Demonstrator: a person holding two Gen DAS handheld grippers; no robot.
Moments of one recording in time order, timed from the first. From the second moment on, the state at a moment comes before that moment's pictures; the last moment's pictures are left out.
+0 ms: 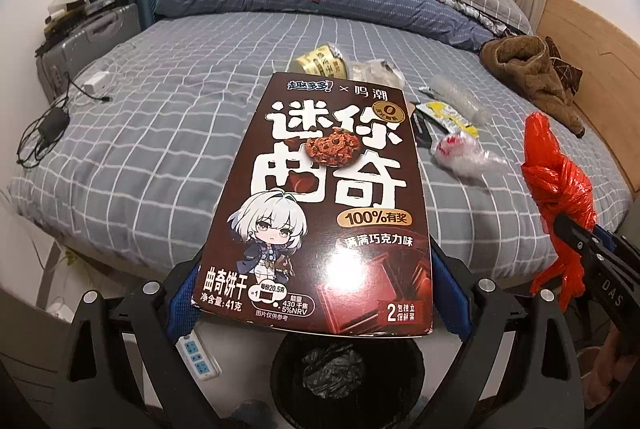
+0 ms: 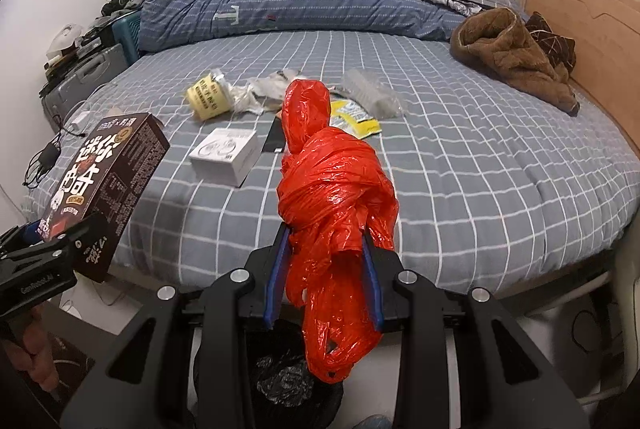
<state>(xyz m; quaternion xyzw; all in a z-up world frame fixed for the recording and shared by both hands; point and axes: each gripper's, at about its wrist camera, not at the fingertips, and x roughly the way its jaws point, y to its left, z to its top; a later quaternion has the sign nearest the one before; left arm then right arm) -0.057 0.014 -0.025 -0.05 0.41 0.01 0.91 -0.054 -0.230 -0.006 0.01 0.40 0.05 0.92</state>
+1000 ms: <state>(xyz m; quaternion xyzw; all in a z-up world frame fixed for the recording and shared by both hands) -0.153 0.025 -0.062 -0.06 0.47 0.04 0.88 -0.145 -0.191 -0.044 -0.01 0.46 0.07 0.88</state>
